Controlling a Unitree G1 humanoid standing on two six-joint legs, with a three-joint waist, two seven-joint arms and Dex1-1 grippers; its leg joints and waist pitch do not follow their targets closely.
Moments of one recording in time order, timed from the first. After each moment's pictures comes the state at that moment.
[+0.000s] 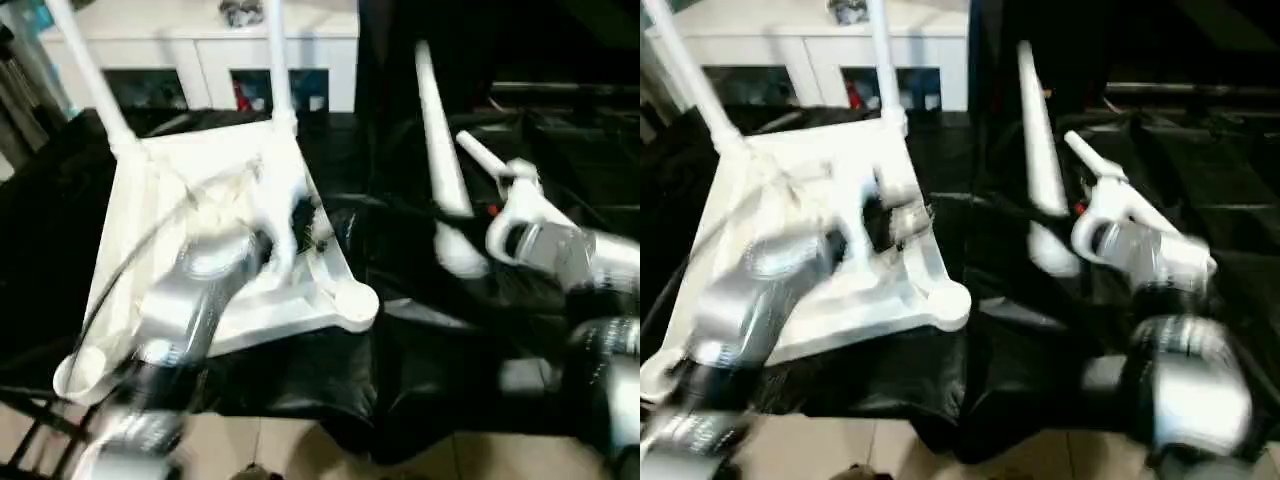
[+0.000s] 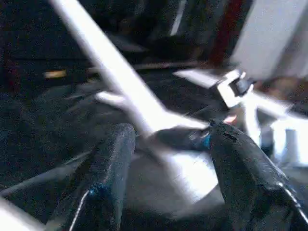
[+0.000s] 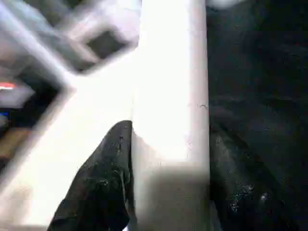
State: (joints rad) left arm -0.57 0.07 -0.01 -0.01 -0.43 0.63 -0.59; right arm -0.68 -0.28 -0.32 0.48 0.44 0.74 0.66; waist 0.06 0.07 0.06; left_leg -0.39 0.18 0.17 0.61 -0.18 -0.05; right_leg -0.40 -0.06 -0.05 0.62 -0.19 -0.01
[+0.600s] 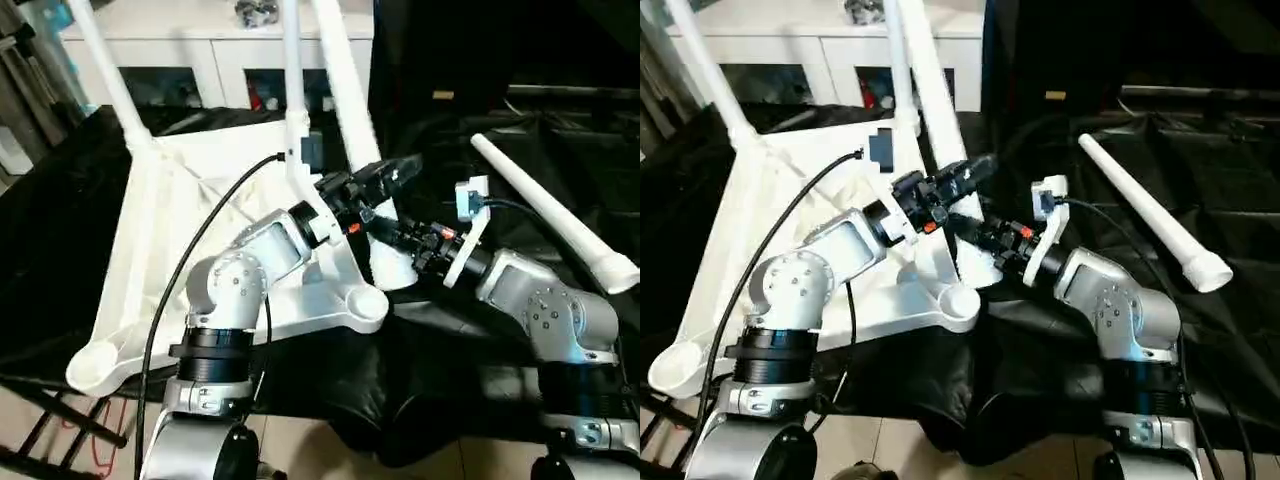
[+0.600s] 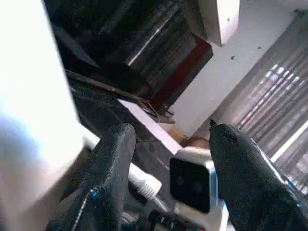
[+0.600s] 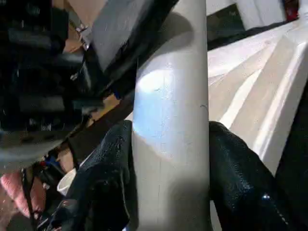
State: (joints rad) left arm -0.65 -0.12 0.13 0.13 -0.68 0.75 -0.53; right arm -0.46 -0.22 -0.14 0.09 0.56 0.82 0.80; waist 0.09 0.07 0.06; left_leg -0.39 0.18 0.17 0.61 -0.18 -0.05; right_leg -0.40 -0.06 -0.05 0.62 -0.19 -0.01
